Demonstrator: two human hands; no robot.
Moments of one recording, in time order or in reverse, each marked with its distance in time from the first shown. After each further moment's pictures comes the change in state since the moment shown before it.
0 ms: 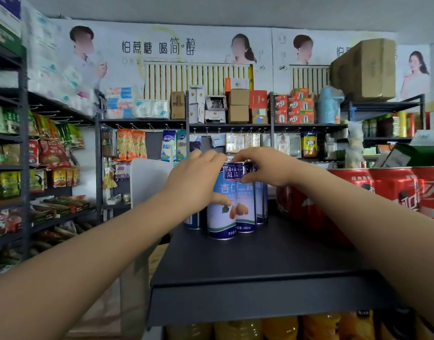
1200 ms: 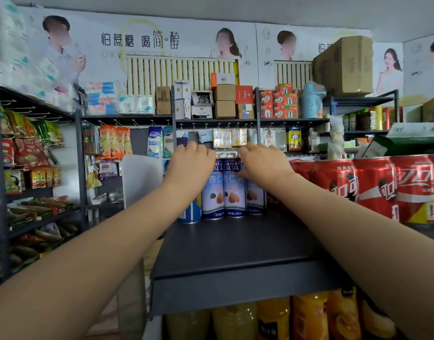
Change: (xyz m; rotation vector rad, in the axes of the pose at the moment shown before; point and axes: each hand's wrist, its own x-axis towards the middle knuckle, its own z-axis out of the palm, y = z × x) left_hand 0.026 -0.005 0.021 0.552 0.075 0.002; right_hand 0.001 0.002 0.026 -0.564 0.194 0.175
